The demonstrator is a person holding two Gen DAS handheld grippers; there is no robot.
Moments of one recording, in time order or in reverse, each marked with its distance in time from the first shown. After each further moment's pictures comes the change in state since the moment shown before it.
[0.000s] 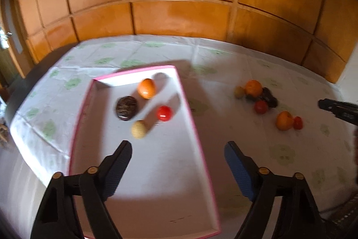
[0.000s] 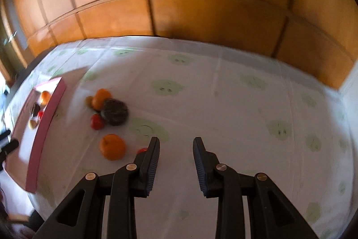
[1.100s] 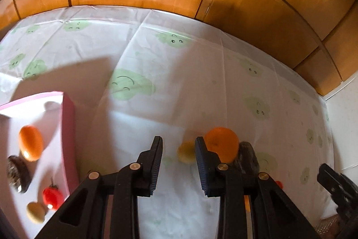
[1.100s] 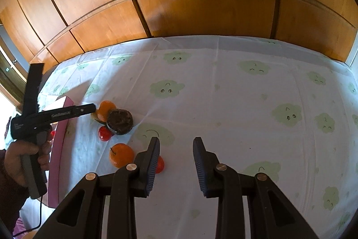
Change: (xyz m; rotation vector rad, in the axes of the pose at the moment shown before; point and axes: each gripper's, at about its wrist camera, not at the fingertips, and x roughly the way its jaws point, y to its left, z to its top) left arm 0.156 -0.076 0.112 -0.063 0.258 -0.208; right arm -0.002 -0.014 0.010 0.116 0.027 0.093
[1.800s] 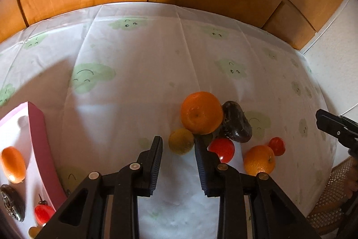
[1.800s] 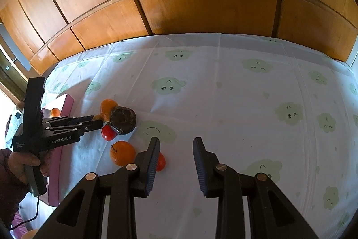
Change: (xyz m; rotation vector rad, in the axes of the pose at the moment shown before) left arm 0.007 -0.015 -0.025 0.274 0.068 -0.121; right arm 0.003 0.002 0.000 -0.004 0.015 0.002
